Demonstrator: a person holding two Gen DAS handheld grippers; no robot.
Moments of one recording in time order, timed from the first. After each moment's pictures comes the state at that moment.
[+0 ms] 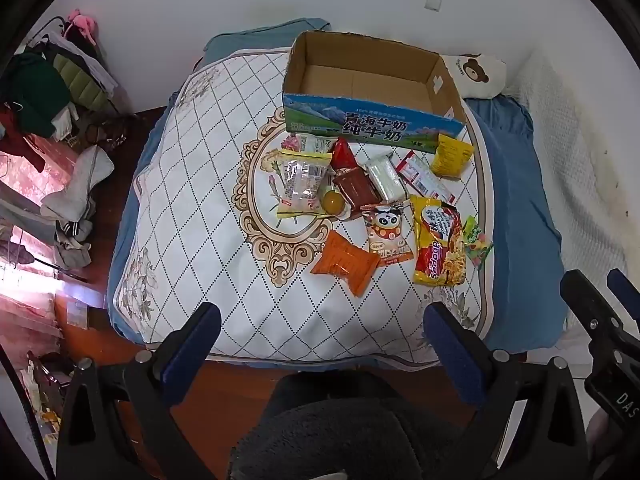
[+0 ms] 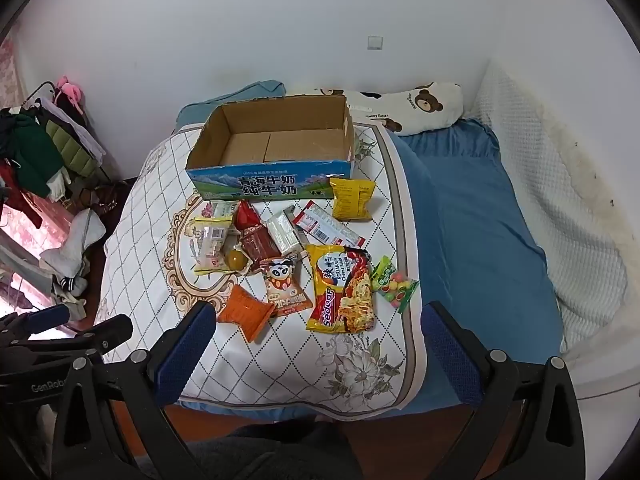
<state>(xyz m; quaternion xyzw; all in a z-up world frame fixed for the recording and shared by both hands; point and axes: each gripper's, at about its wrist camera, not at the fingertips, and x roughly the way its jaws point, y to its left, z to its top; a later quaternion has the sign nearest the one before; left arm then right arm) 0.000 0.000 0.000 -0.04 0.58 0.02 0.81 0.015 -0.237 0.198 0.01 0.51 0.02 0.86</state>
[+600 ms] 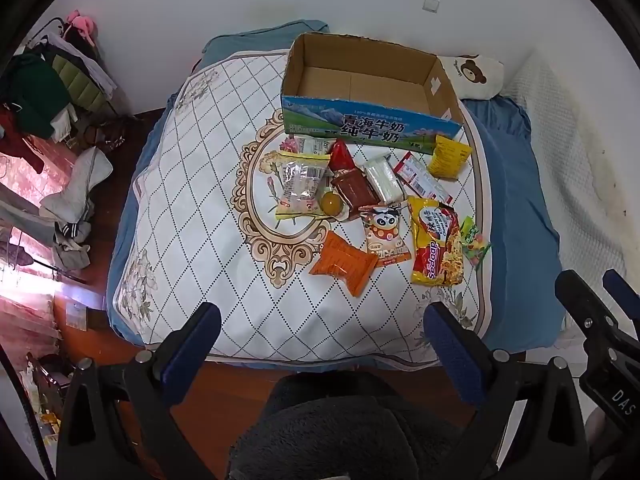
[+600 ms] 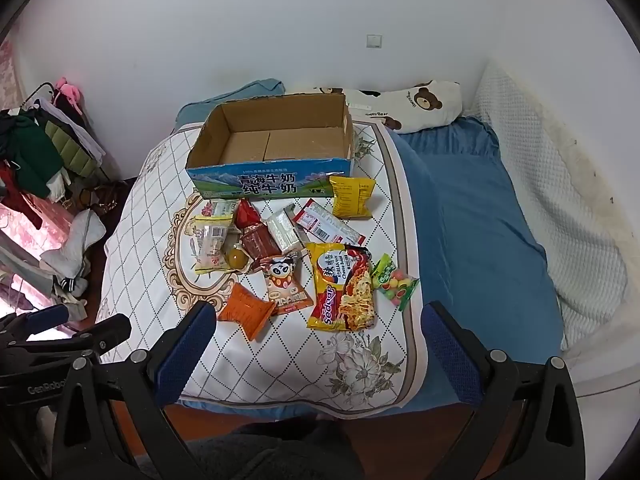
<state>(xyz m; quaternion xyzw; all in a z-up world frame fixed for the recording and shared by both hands) 0.000 0.000 -0.001 -0.04 0.58 0.02 0.81 0.015 -0.237 0.198 0.01 0.51 0.02 0.86</state>
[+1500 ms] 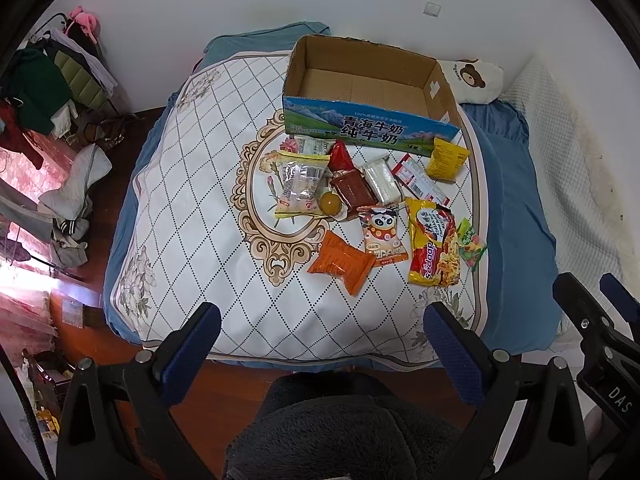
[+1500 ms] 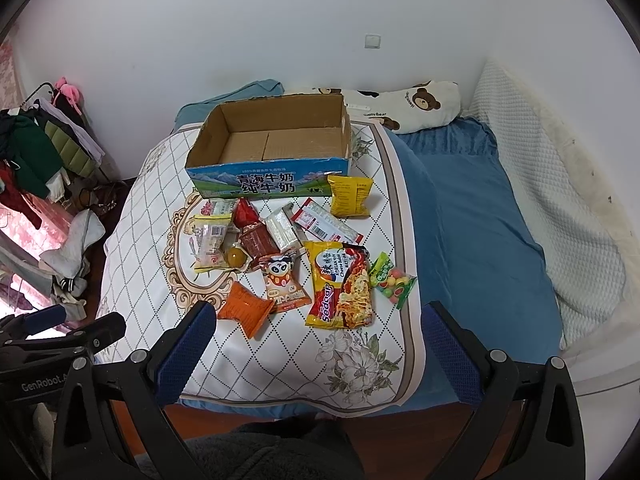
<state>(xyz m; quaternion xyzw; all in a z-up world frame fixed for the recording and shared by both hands) 0.002 0.000 0.012 -0.04 0.58 0.02 0.82 0.010 -0.236 0.201 0.01 0.51 0.02 0.86</state>
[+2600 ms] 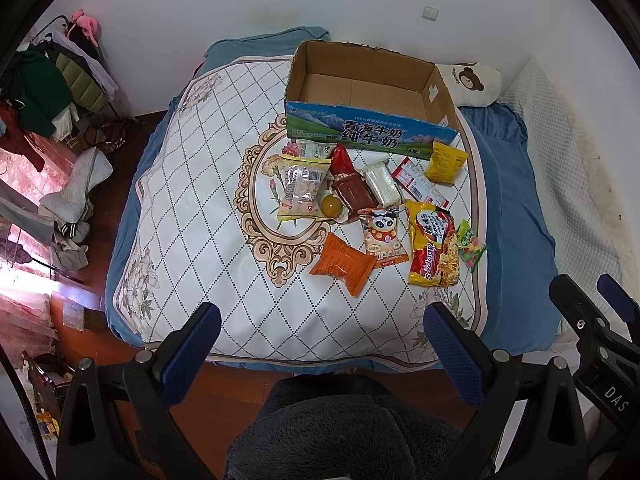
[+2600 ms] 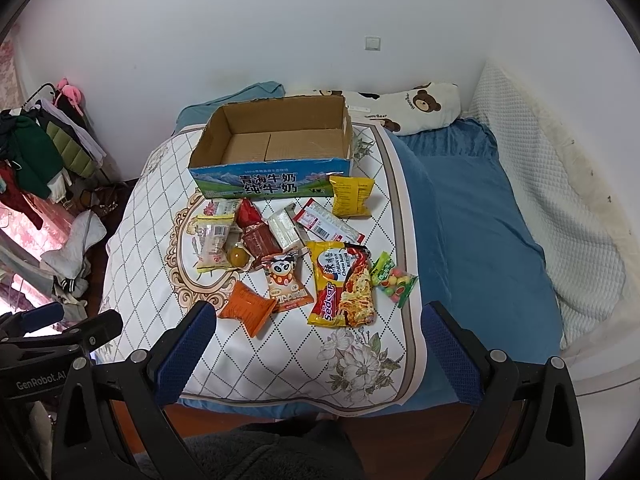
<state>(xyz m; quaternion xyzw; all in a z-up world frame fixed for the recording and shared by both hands) -0.001 0.001 0.021 -0.04 0.57 0.02 0.82 0.004 -0.235 0.205 0.01 0.51 0.02 0.86</state>
